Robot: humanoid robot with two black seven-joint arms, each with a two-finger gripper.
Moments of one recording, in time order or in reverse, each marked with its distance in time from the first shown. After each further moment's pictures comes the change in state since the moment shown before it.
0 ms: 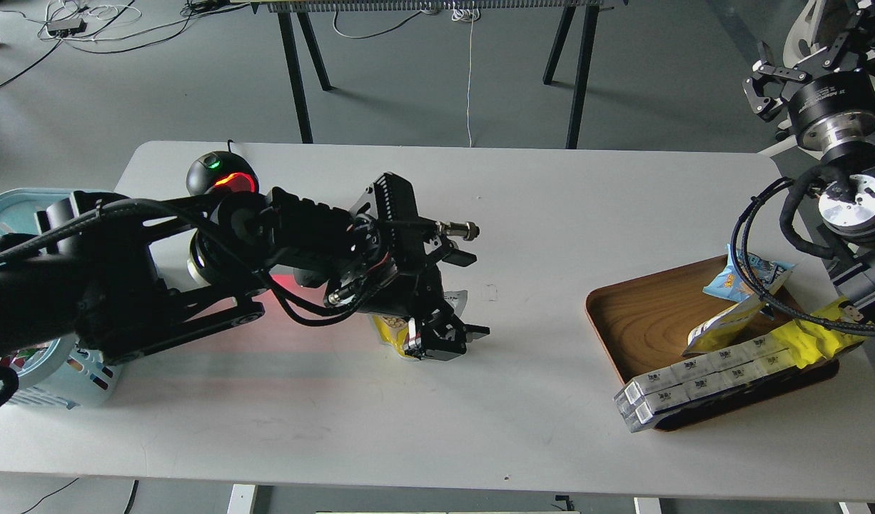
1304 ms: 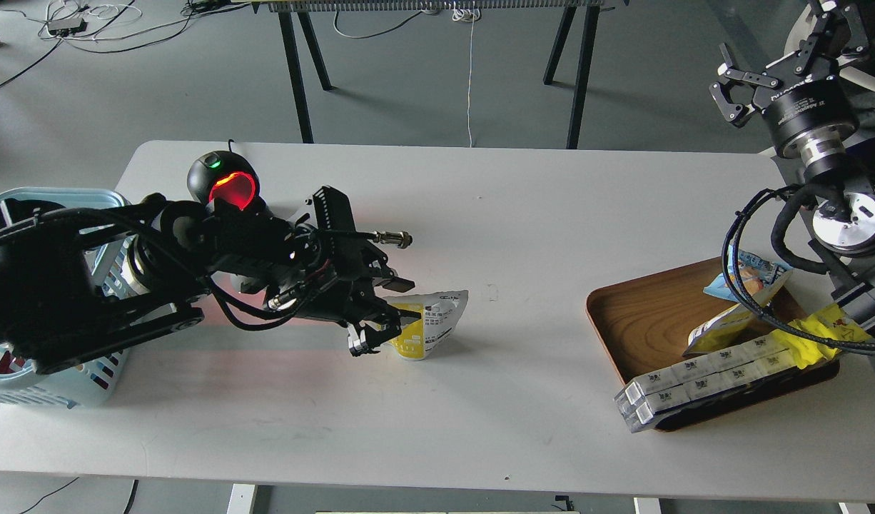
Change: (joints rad) left arm 0.004 0.154 0.059 -0.016 0.000 0.000 -0.010; right arm -0.070 -0.067 0.016 0.147 0.001 0.105 0.011
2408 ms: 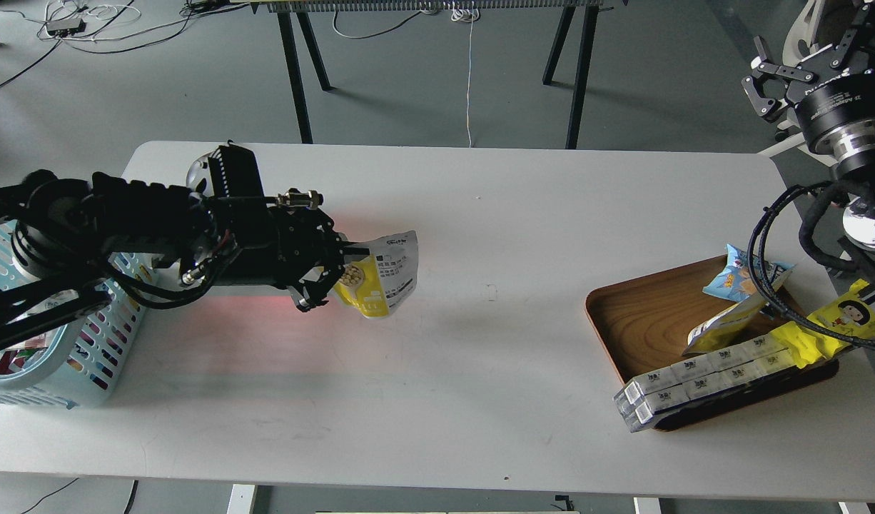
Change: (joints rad) left arm -0.008 0.304 -0.040 -0.089 0.000 0.191 -0.041; right arm -0.001 -0.038 0.008 -0.014 -0.002 0.000 0.000
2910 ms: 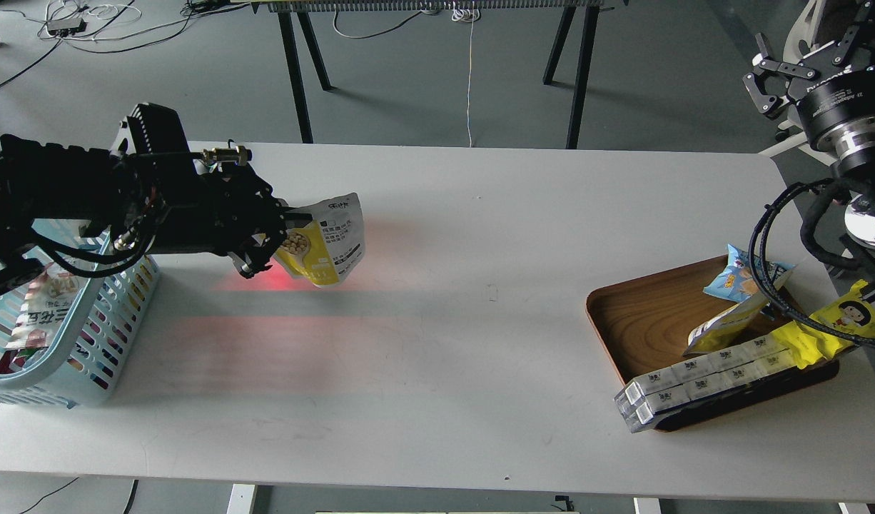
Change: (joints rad) left arm 0.004 0.070 -0.056 0.093 0.000 0.001 -0.069; right arm 0.005 -0.012 0.000 0.005 0.000 0.000 0.000
